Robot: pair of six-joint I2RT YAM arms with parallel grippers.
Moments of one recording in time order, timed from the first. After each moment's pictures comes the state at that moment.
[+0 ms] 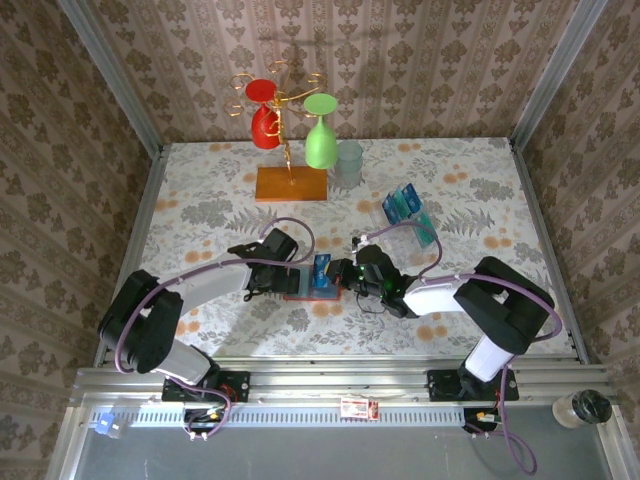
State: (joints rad) left arm -0.69 1.48 0.79 -0.57 -0.21 -0.50; right arm 0.77 1.65 0.58 0.58 -0.08 1.05
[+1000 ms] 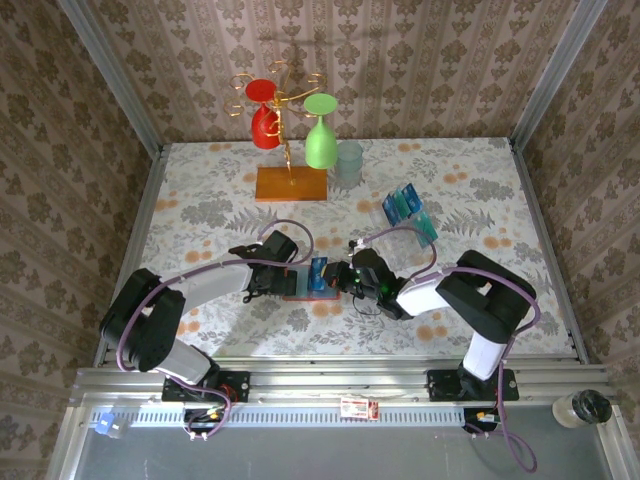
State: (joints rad) left arm -0.69 1.49 0.78 -0.59 -0.24 -0.53; right arm 0.78 1.75 0.58 0.69 -0.08 1.08
